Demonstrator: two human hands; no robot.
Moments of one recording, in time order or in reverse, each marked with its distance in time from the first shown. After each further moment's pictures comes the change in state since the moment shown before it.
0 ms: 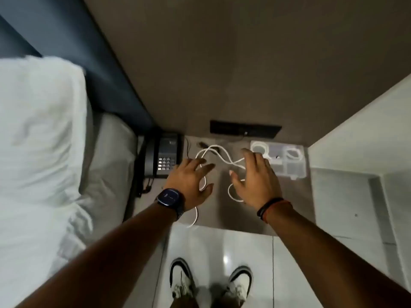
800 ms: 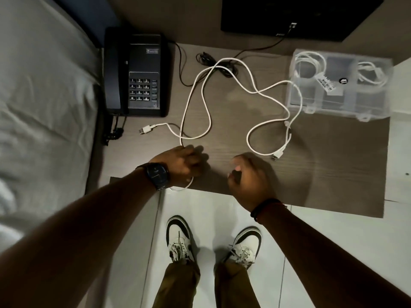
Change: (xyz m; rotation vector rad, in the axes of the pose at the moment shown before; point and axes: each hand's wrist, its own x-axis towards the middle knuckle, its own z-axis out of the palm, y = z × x) left_hand 0.005 -0.112 0.218 0.382 -0.218 0.658; right_hand -0.041 0.087 0.249 0.276 -0.362 0.236
